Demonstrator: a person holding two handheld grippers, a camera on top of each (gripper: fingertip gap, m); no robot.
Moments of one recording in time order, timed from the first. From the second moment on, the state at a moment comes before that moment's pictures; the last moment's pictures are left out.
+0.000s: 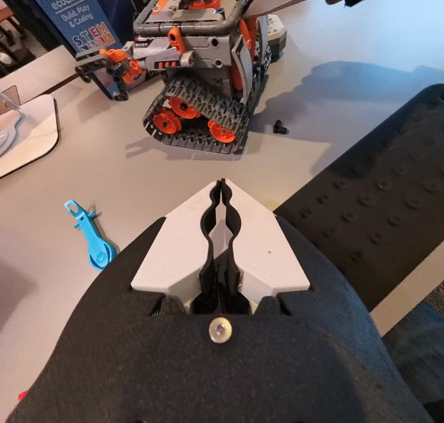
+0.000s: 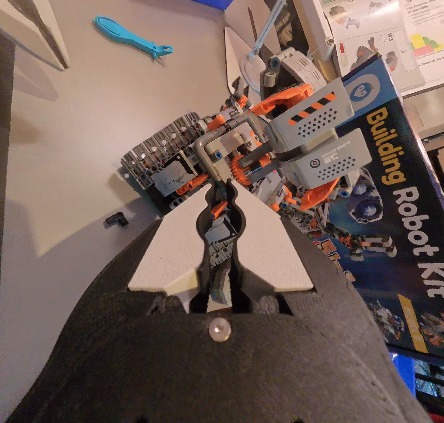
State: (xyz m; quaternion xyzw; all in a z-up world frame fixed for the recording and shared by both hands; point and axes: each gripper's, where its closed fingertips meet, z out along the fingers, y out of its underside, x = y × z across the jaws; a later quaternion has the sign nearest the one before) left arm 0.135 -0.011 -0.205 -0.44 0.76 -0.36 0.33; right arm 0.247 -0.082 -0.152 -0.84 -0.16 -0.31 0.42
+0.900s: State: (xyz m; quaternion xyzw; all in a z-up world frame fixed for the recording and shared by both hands) left arm 0.153 -0.007 -0.193 -0.46 0.73 -0.38 0.35; right arm 0.194 -0.095 -0.121 -0.82 -0.08 -0.31 0.47
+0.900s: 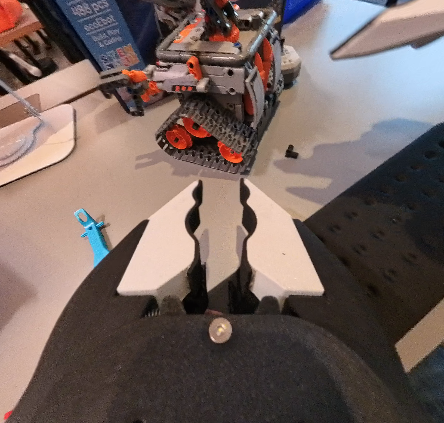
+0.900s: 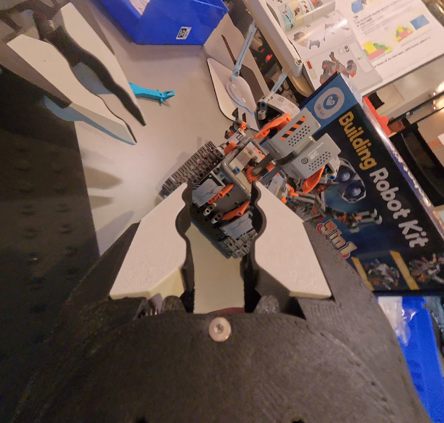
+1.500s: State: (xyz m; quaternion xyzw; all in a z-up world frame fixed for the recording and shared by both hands) left arm 0.165 0.044 -0.160 -0.44 0.67 -0.43 0.42; right arm 0.165 -0.153 -0.151 -0.80 0.16 -0.32 0.48
